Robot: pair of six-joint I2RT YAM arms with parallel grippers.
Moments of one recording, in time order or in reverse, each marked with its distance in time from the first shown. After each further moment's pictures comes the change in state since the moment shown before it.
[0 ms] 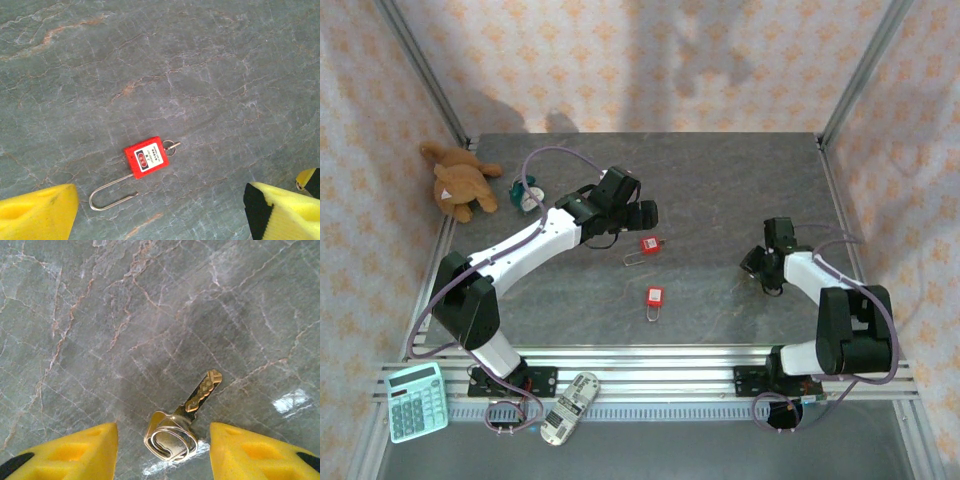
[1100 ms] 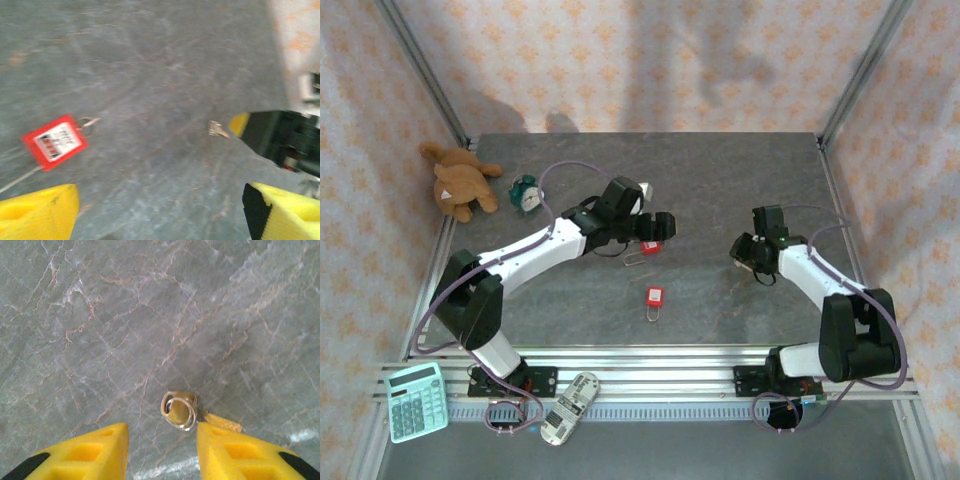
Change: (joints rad) left arm -0.027 0.005 -0.129 0.268 0.309 -0.009; right arm 0.095 -0.020 0.103 -0.015 0.000 -0.073
